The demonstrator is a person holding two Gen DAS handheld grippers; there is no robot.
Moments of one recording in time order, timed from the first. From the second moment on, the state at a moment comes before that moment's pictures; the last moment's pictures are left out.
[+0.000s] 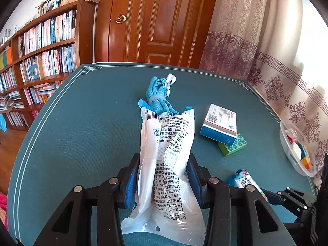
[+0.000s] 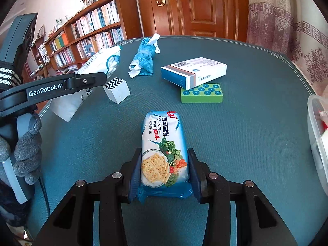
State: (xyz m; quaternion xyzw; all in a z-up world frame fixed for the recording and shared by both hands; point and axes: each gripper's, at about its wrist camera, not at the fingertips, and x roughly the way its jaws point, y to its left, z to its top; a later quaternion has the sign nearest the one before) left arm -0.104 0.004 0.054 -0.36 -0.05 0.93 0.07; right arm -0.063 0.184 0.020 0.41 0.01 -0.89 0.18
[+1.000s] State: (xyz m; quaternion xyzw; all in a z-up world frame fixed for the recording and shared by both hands) left arm -0.081 0.100 0.062 -0.37 0.02 0.92 0.14; right arm -0.043 0.366 0.073 0.32 -0.13 -0.94 0.00
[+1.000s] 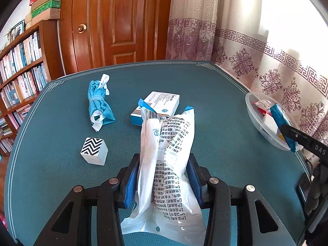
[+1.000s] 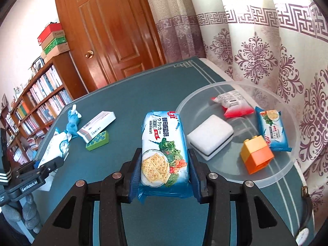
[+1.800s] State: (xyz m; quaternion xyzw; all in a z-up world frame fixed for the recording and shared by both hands) left arm -0.082 0.151 0.059 -0.38 0.07 0.91 0.18; right arm -0.049 0.422 0.065 0.31 -0.15 -0.94 -0.07
